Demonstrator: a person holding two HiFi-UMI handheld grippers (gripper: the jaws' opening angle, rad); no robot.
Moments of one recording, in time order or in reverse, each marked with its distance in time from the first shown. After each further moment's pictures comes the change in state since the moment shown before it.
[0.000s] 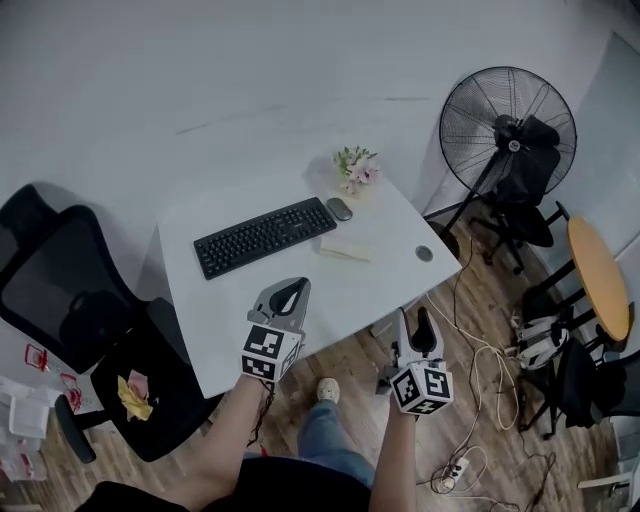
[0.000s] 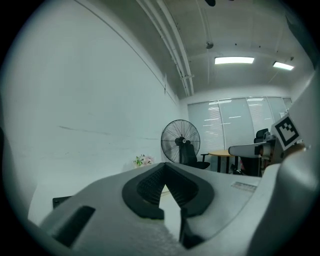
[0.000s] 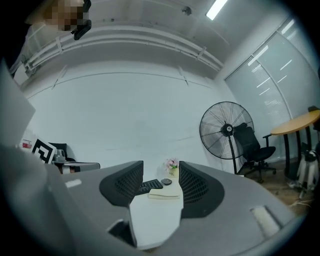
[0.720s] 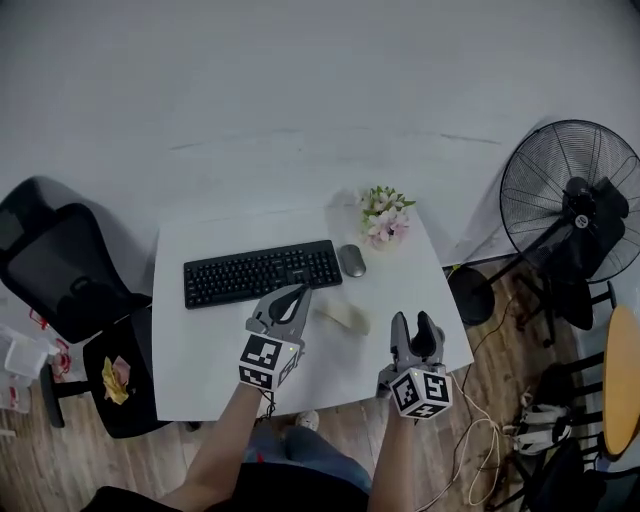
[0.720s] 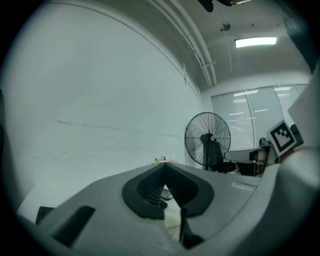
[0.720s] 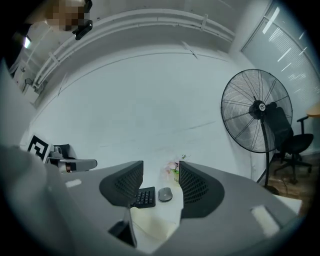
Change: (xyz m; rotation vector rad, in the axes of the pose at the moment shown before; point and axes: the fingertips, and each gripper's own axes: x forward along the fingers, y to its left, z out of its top) left arm 0.174 0.080 0.007 -0.040 0.033 0.269; right arm 0.246 -0.087 -0.012 0.038 0.126 0.267
